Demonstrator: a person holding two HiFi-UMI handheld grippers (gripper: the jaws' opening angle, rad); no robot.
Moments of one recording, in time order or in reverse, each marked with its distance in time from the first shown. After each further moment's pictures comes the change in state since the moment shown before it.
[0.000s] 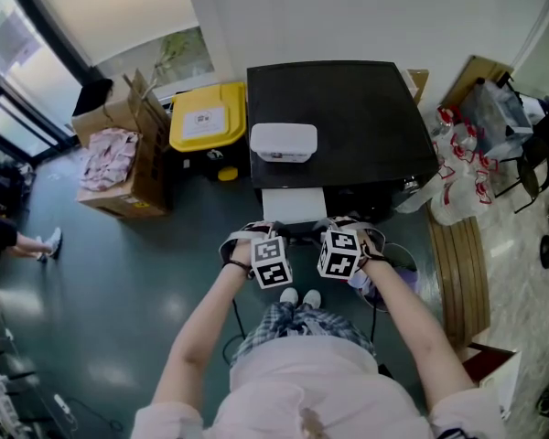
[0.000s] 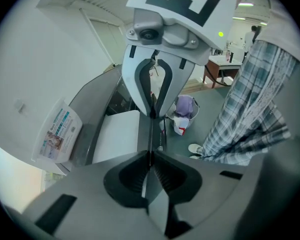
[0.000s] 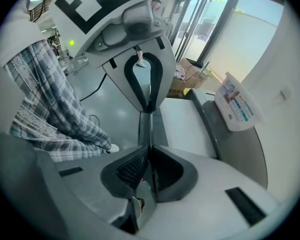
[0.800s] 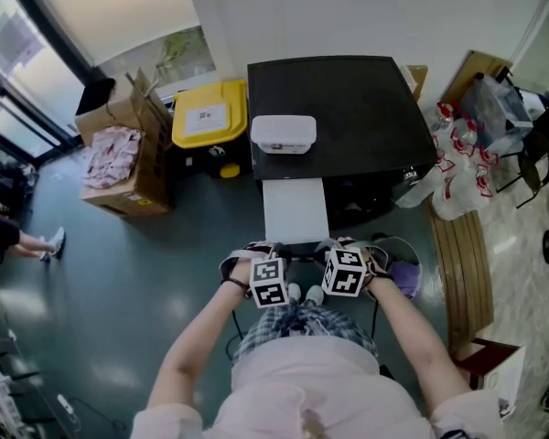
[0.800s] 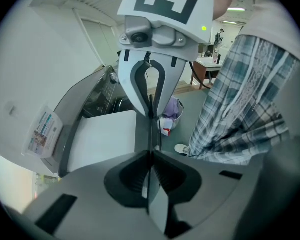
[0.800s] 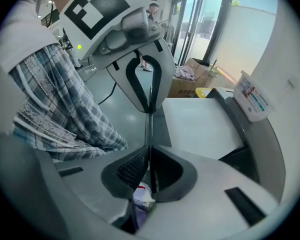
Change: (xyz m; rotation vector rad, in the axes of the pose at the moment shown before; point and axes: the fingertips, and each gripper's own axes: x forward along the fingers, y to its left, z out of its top) left arm -0.019 -0.086 -0.004 0.040 -0.018 -0.094; right arm -0.011 0.088 0.001 0.048 -0.040 0.115
